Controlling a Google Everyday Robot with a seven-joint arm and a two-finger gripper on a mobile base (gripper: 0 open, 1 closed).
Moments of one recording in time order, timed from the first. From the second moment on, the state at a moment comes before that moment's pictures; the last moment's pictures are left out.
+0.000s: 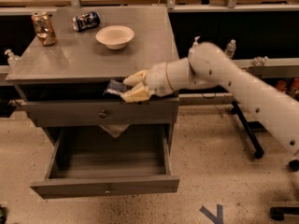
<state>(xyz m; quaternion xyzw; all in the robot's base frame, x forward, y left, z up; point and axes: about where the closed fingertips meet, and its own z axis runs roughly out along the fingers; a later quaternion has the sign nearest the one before) 0.637 0.052 0.796 -0.59 0.60 0.30 0.44</state>
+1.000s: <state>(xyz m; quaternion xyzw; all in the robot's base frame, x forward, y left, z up) 0.618 0.100 0.624 -0.55 0.58 0.37 0.47</state>
